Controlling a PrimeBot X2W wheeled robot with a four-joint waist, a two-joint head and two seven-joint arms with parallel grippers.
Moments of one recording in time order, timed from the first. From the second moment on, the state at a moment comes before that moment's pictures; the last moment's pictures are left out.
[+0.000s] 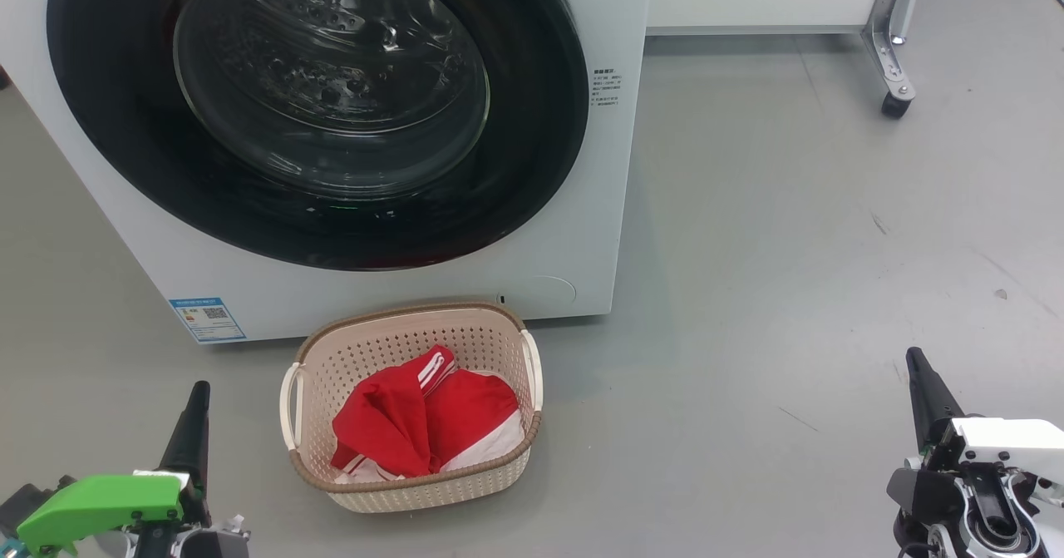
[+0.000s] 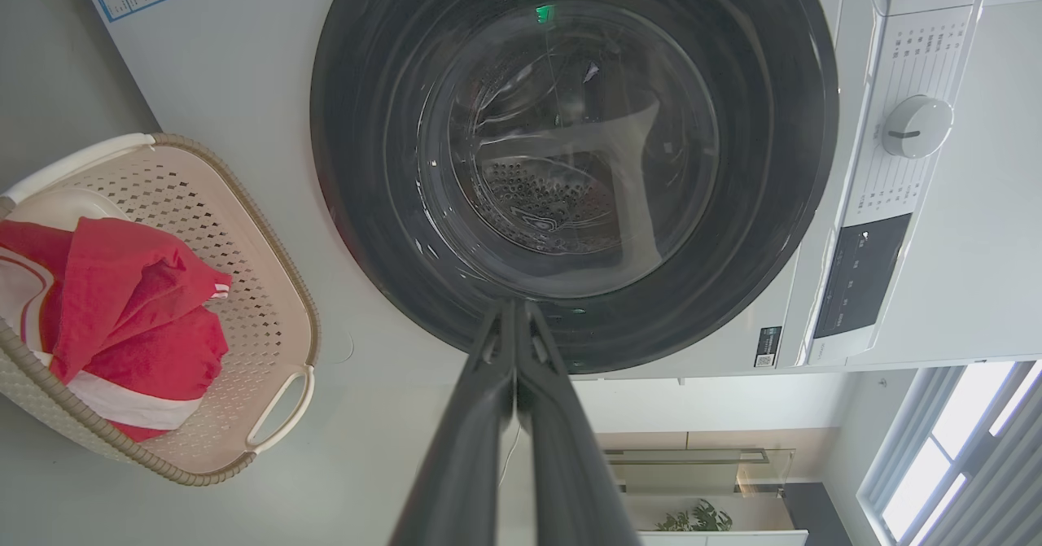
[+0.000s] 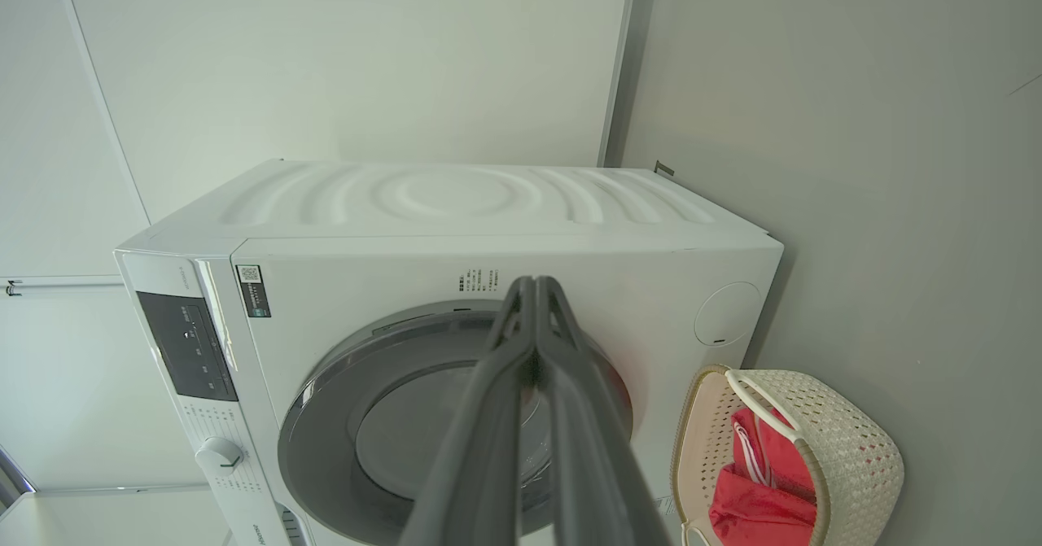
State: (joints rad) left arm -0.06 0.03 0.09 0.28 -1.59 -0.12 0.11; right arm -0.06 -0.05 -0.12 0.28 1.61 0.12 0.10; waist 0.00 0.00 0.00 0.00
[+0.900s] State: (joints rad) left arm -0.06 0.03 0.09 0.28 -1.59 -0.12 0.11; right arm -0.06 -0.05 -0.12 0.28 1.61 0.12 0.10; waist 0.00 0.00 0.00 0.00
